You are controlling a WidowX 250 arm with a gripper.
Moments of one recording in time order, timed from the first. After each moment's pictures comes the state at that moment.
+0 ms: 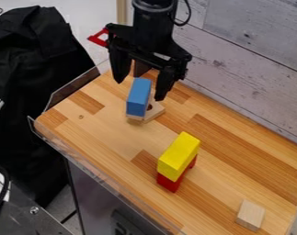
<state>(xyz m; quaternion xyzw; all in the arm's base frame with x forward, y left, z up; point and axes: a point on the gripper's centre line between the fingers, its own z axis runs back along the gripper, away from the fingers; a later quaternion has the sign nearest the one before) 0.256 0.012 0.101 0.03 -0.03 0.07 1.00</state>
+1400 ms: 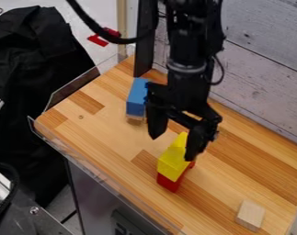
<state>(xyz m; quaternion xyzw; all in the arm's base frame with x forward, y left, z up) 0.238 -0.050 0.048 -0.05 0.04 -0.05 1.00</state>
